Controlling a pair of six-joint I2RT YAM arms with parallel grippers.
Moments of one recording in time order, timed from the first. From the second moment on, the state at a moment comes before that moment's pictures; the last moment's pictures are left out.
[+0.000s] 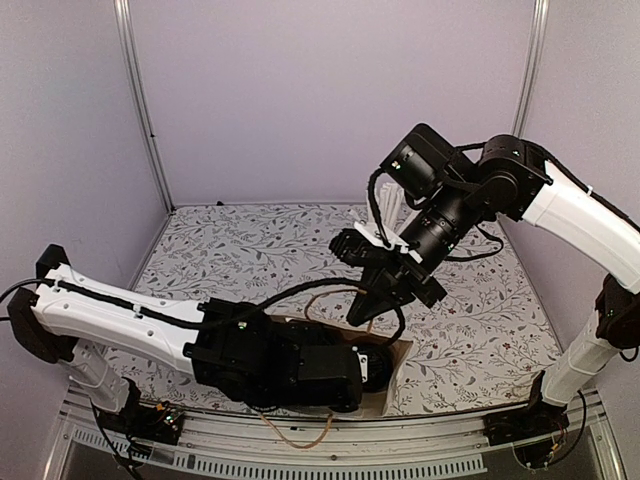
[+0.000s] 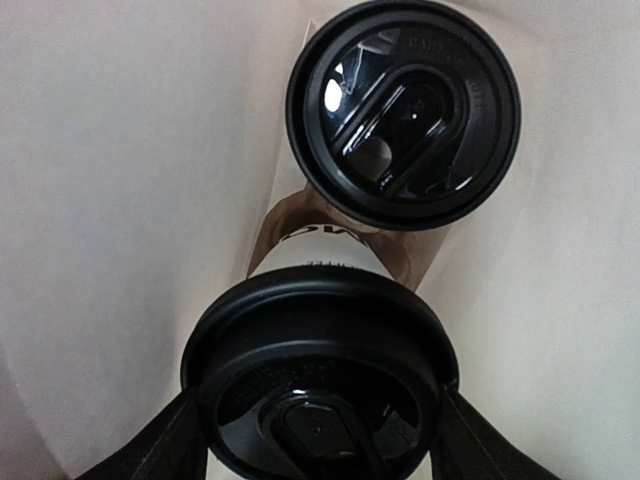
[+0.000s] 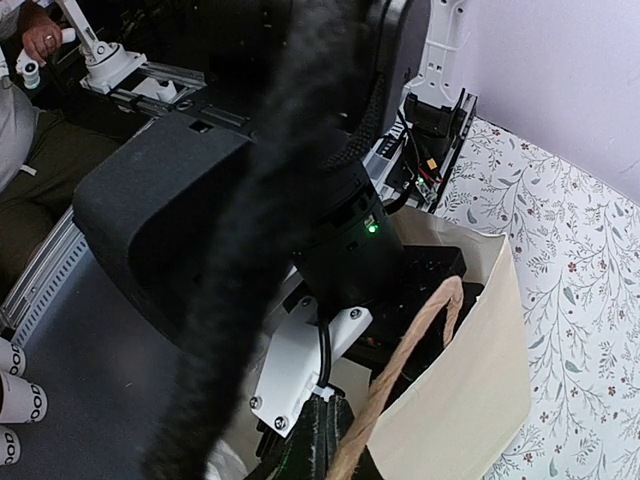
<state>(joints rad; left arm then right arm) -1.61 1.71 1.48 -1.07 -0.71 0.11 1.09 1.60 1.86 -1.23 -0.77 -0.78</state>
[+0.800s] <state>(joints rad) -1.47 1.70 1.43 -0.93 -0.58 0.28 1.06 1.60 1.85 -1.22 -0.73 -0.78</state>
